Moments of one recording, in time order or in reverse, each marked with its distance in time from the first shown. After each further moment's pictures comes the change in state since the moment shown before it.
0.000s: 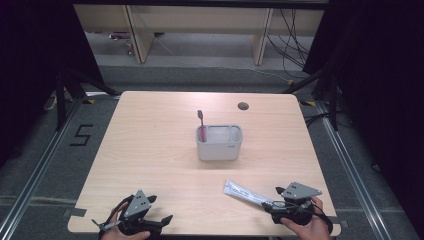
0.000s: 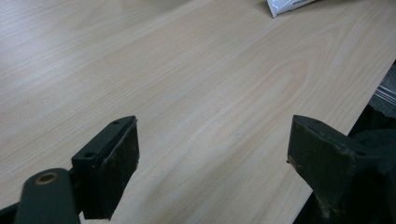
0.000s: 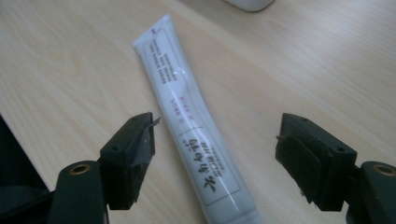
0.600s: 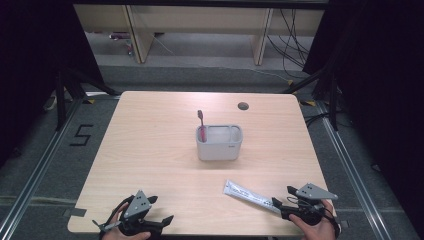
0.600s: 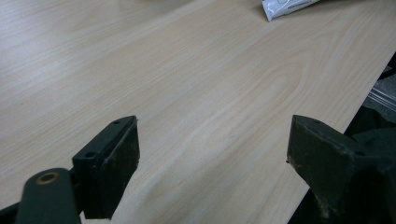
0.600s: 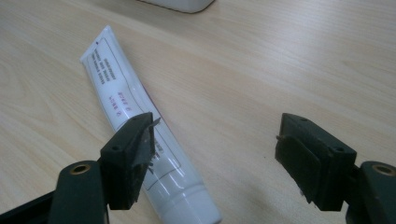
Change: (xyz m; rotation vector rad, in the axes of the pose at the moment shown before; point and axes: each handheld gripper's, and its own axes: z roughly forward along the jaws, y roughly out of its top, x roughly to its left) left arm -0.003 0.000 0.001 -0.023 -0.009 -0.025; right arm -0.023 -0.030 -0.002 -0.096 -0.077 0.175
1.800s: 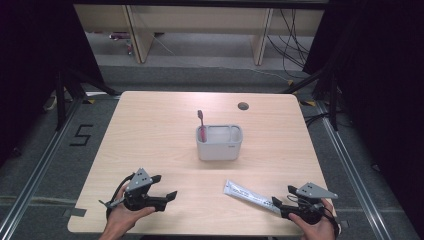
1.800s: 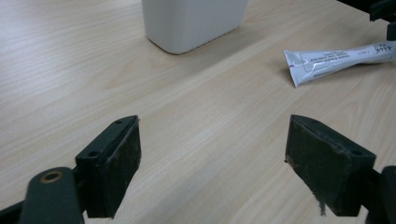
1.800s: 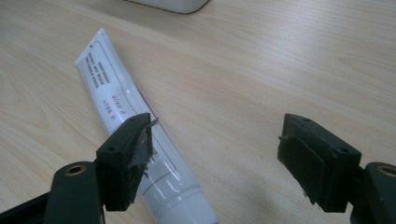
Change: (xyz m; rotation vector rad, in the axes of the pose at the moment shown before) left arm 0.031 0.038 0.017 -0.092 0.000 -0.061; right arm -0.001 0.000 0.002 0.003 -0.003 0.031
